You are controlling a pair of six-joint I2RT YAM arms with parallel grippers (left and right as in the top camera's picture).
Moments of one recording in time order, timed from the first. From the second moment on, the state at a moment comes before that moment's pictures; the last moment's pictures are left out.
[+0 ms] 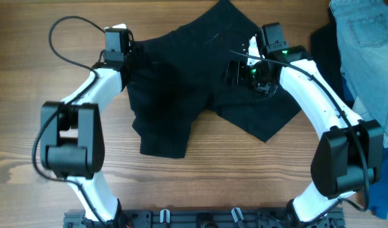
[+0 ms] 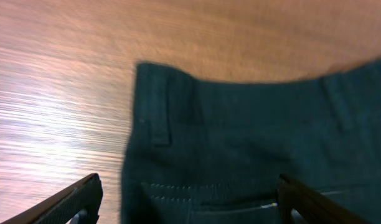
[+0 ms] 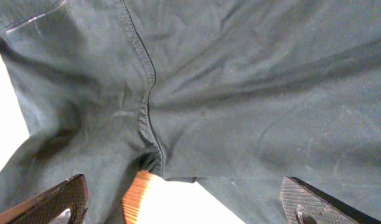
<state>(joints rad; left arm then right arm) -0.09 2.00 1.25 -0.08 -0.04 -0.30 0.24 1.83 1.41 -0.82 -0.34 0.36</state>
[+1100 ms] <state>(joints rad) 0.41 2.03 1.32 -0.78 0.12 -0.51 0.24 1.83 1.41 -0.76 -0.31 0.35</state>
